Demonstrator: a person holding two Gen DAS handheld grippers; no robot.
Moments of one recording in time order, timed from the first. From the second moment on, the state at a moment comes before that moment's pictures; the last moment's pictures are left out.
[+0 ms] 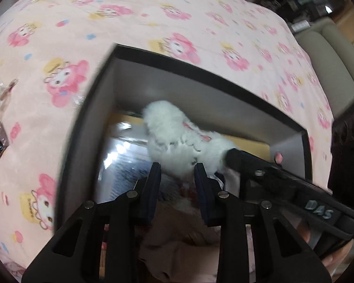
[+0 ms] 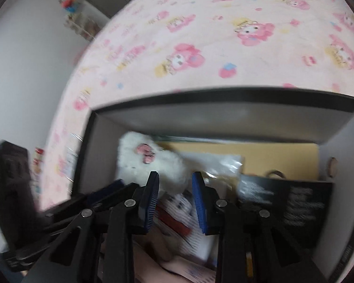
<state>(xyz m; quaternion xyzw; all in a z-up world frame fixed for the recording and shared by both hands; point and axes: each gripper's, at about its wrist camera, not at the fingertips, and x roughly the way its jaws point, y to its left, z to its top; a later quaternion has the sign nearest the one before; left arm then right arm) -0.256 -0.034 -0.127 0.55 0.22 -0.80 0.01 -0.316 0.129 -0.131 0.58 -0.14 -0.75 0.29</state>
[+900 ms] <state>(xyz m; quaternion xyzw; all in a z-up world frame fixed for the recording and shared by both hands) -0.277 -0.044 -0.132 0.54 0.27 -0.80 -0.04 -0.306 0.141 -0.130 0.58 -0.06 -0.79 0.19</state>
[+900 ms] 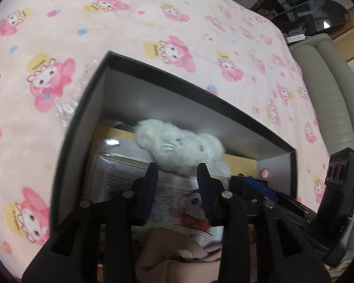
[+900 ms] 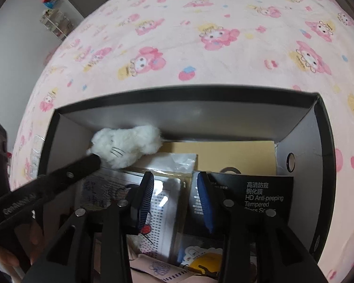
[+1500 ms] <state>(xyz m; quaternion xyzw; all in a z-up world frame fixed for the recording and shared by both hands) -0.136 0.001 -0.001 0.42 0.15 -0.89 -0.10 -0.166 0.159 -0.011 0.44 -0.02 -0.89 0.14</state>
